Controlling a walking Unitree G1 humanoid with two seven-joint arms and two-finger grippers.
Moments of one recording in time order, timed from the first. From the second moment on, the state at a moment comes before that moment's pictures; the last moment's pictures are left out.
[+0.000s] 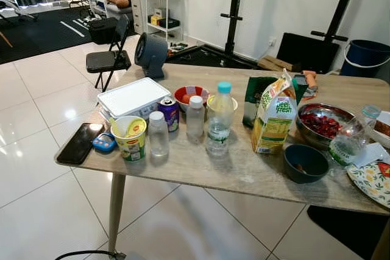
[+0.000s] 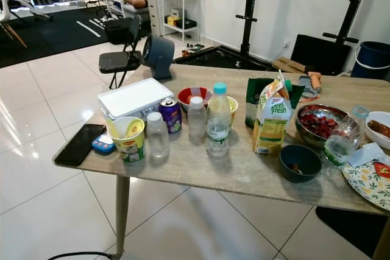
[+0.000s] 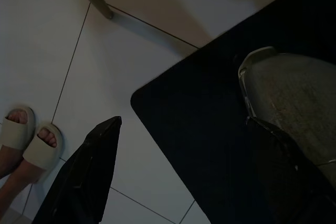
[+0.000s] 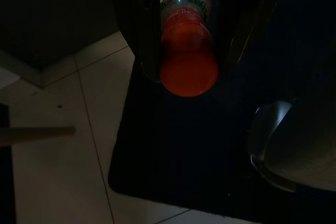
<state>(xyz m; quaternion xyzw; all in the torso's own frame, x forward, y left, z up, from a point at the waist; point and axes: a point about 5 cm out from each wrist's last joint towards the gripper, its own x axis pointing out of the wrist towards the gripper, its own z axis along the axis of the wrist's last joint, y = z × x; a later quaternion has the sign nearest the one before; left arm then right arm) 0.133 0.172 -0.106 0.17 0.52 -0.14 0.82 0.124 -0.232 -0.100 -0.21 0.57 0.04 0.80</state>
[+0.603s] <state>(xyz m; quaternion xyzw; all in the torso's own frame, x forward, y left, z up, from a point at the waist) 0.131 0.174 -0.106 0.17 0.52 -0.14 0.82 0.123 -0.228 -0.102 -0.23 0.57 0.07 0.79</state>
